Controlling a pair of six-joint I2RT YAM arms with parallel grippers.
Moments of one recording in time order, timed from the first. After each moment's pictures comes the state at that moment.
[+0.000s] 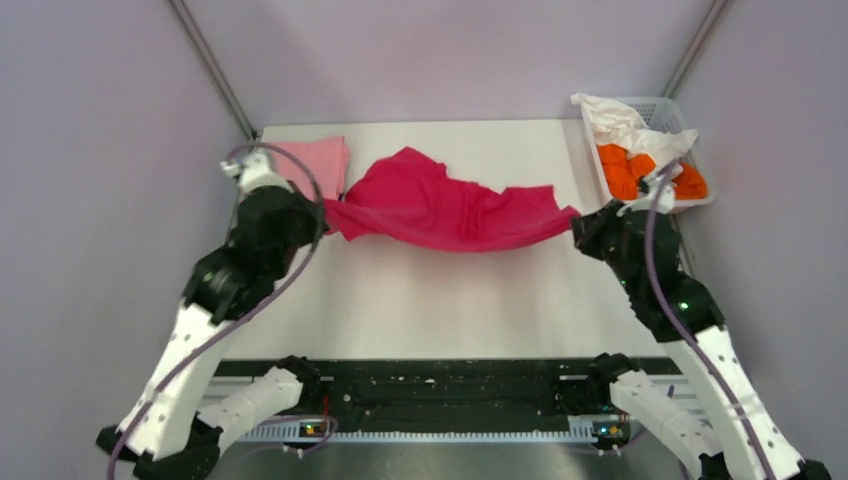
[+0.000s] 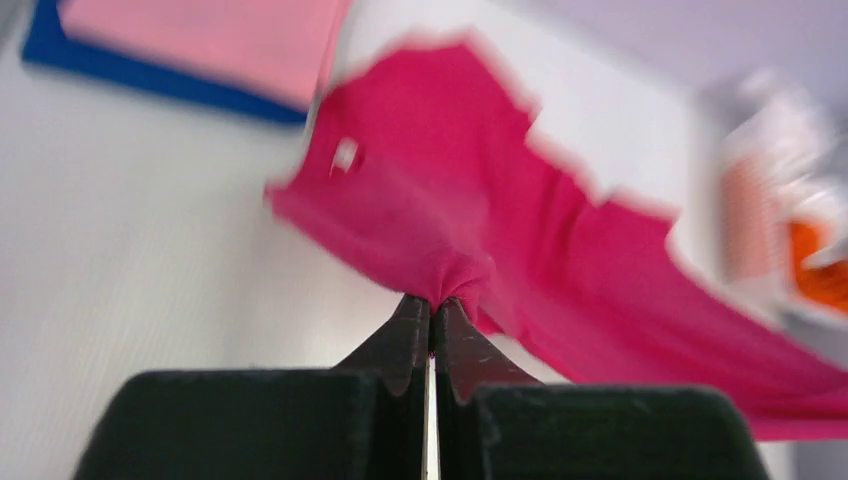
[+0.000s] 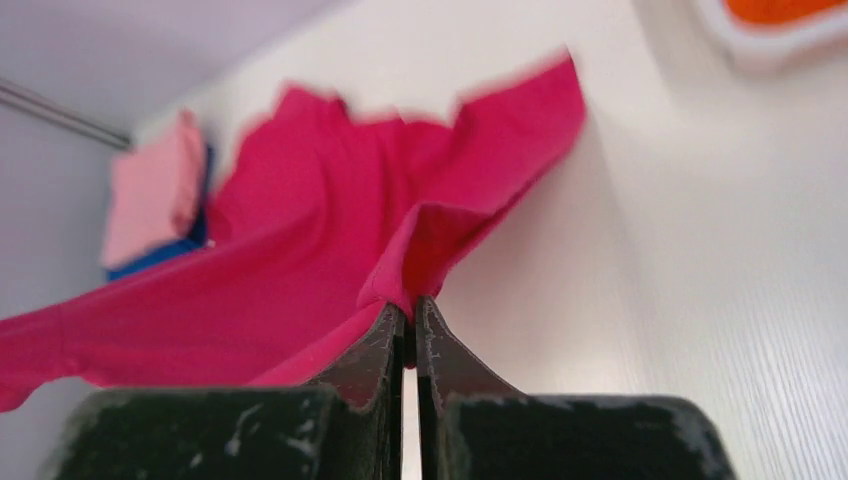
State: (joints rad) left arm -0.51 0.95 1.21 -0.87 -0.41 -0.71; right arm 0.40 0.72 0.87 -0.61 0.25 0.64
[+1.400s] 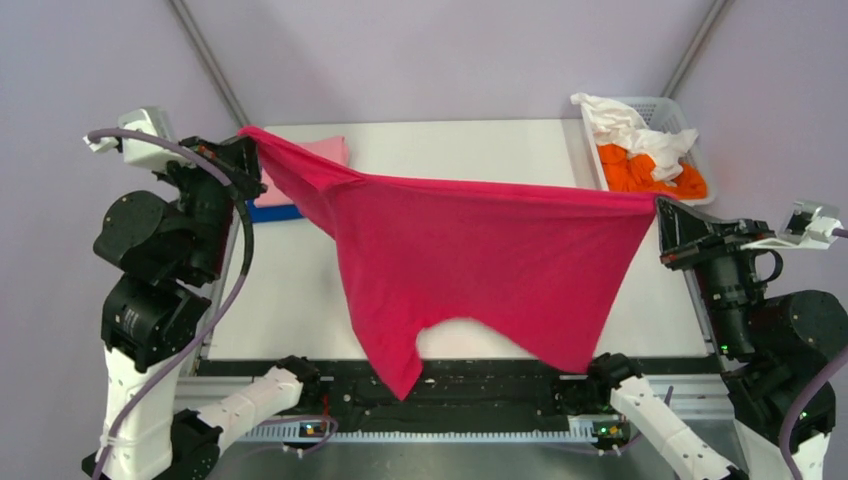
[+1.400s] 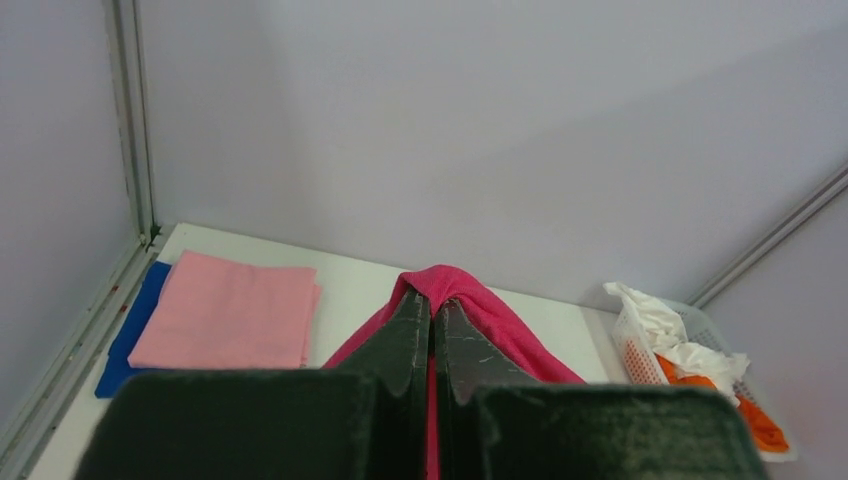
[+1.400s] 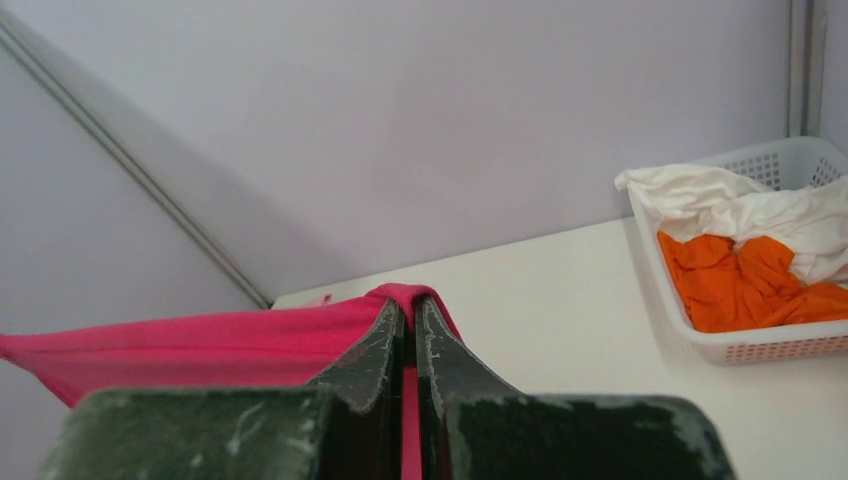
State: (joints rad) left arm -0.51 0.89 1.71 -0.62 -0.49 -0.29; right arm 0.40 0.48 1.31 -0.59 0.27 0.38
